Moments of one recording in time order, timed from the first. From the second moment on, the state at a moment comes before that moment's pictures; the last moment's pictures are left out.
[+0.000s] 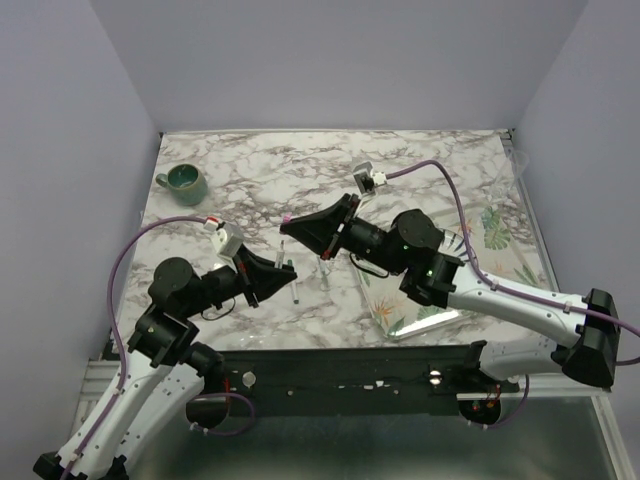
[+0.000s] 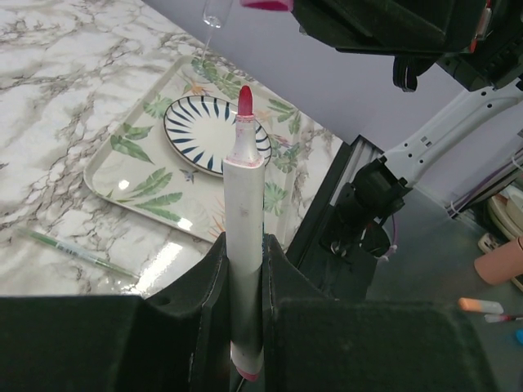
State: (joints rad) left arm -0.51 0.44 0.61 -0.15 0.61 -0.44; right arm 1.08 1.26 1.04 0.47 -0.06 0.57
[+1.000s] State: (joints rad) left arm -0.51 0.42 0.61 -0.16 0.58 -0.43; right arm 1.12 1.27 1.02 0.47 0.01 0.53
